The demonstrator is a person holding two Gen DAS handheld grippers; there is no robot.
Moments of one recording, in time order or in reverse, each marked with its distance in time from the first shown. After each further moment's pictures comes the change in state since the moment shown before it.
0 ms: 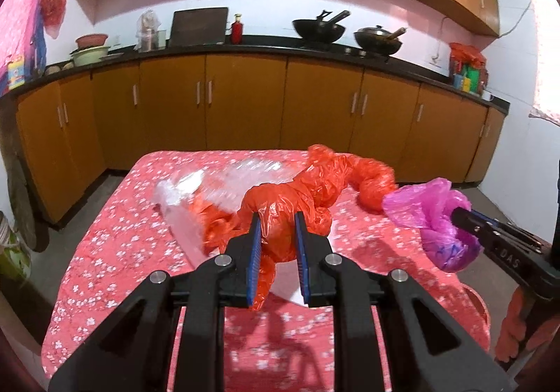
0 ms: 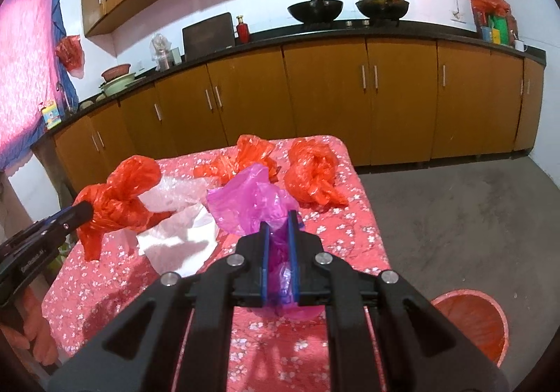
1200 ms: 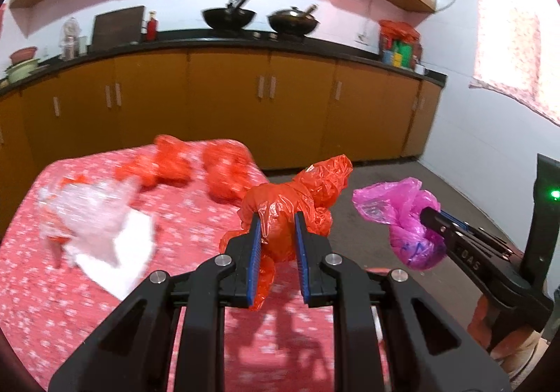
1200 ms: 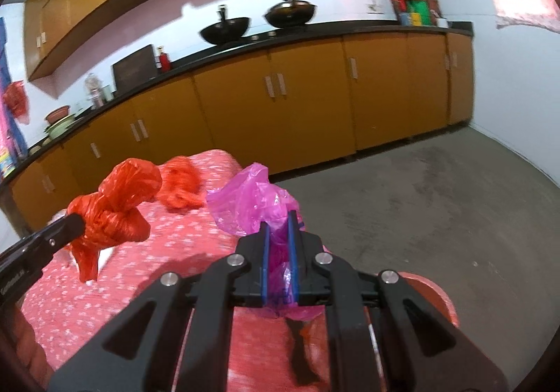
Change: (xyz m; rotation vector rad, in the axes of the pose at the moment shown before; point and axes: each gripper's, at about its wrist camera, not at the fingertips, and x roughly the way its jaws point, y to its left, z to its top) left arm 0.019 -0.165 -0.019 0.107 0.057 -0.259; right arm -0.061 -0.153 -0.036 0.184 -0.068 -0.236
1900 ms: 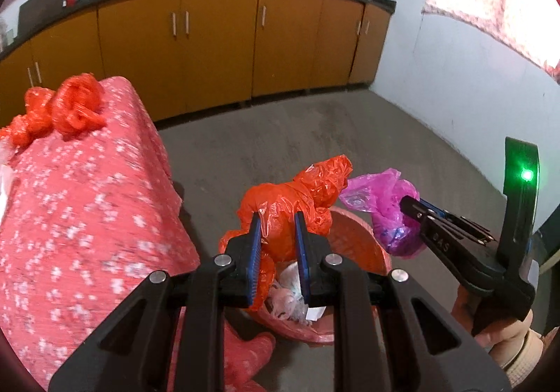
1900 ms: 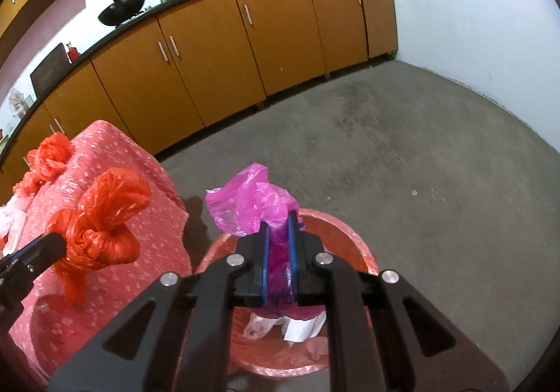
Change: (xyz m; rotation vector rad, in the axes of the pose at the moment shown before) left arm 0.086 -0.139 -0.067 0.137 0.253 -0.164; right arm 0.027 -0.166 -0.078 0.197 0.176 -0.236
